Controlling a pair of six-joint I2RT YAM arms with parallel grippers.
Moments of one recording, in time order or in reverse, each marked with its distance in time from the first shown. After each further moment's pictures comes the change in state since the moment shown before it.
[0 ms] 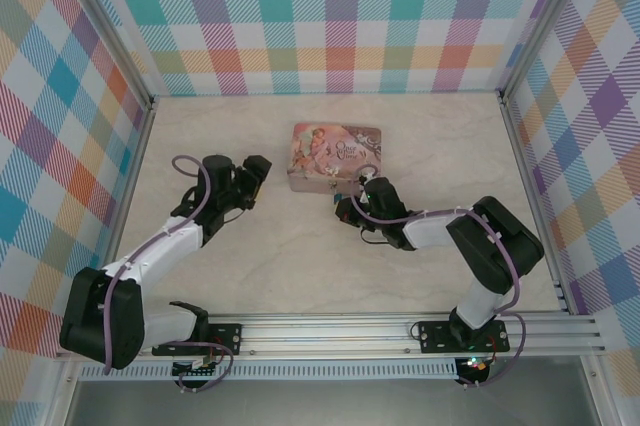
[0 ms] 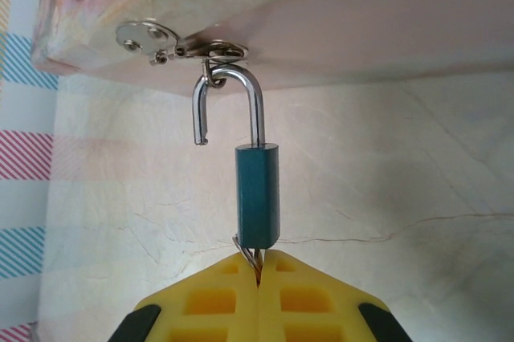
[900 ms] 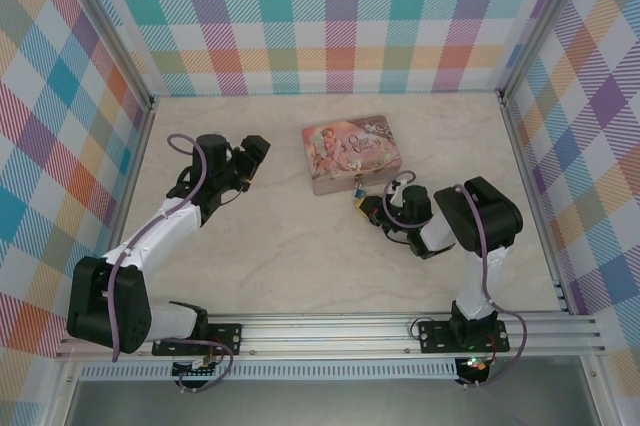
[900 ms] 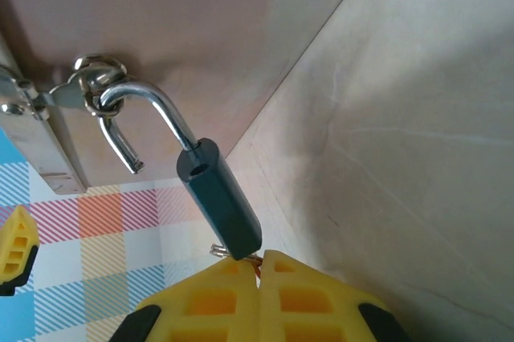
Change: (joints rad) left arm 0.040 0.078 0.156 -0.059 0.042 0.088; right arm -0.256 0.255 -0.168 0.601 -0.290 0.278
